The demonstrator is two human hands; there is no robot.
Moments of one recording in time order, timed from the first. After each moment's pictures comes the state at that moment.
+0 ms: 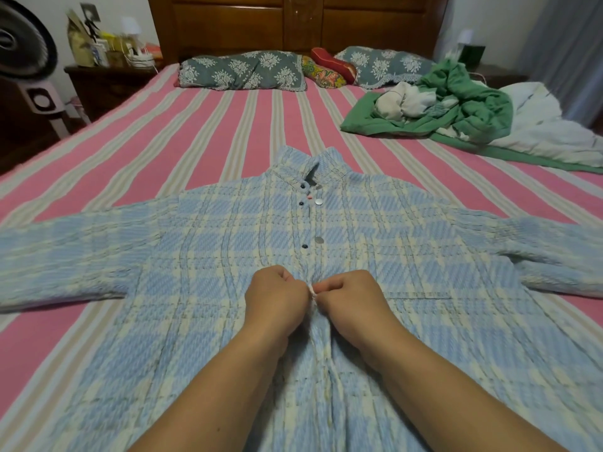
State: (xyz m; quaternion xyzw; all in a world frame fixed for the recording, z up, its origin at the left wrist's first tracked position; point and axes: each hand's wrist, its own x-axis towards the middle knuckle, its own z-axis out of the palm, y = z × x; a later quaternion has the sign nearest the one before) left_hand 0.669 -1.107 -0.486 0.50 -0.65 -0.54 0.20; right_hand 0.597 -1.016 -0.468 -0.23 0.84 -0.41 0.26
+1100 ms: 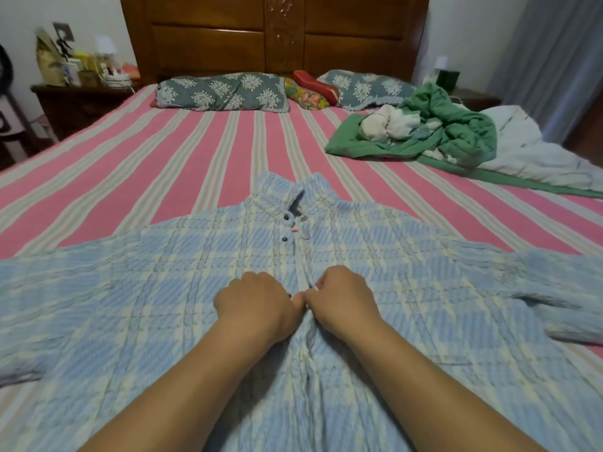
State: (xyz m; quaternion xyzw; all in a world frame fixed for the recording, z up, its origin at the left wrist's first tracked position) left_hand 0.601 -1.177 -0.484 0.44 -0.89 -0.03 -0.11; right_hand 0.516 -1.086 -0.479 -0.27 0.91 -0.27 0.17
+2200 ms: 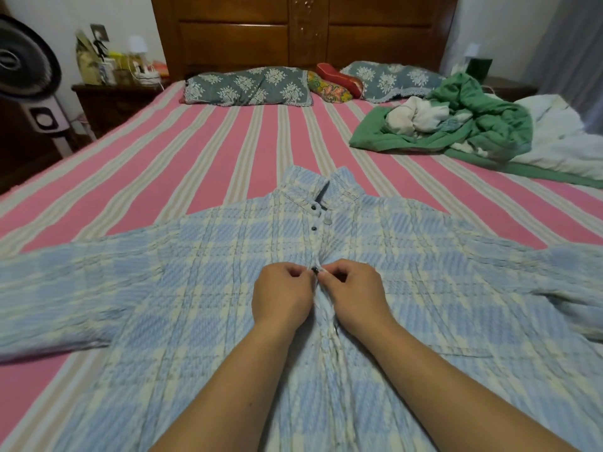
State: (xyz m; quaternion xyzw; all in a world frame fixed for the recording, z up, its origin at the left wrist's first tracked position) left_hand 0.617 -1.175 -0.498 0.48 -0.70 -0.48 0.23; right_hand 0.528 -1.094 -0.508 -0.31 0.82 -0.46 0.13
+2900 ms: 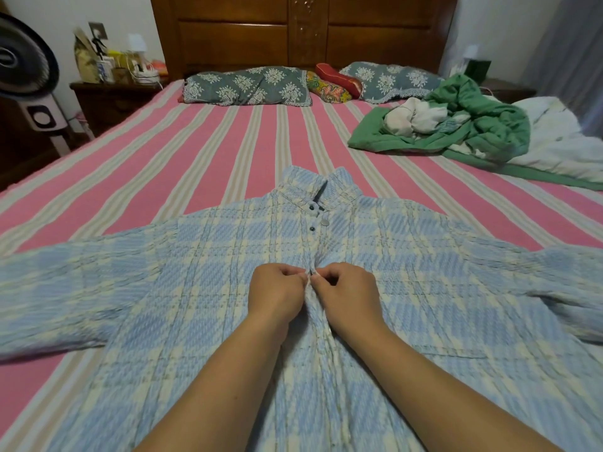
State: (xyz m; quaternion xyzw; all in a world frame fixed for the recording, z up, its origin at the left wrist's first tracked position) left_hand 0.619 -1.178 -0.491 0.49 -0.62 -0.56 0.23; right_hand 0.536 -1.094 -0.507 -0.34 0.84 -0.41 0.08
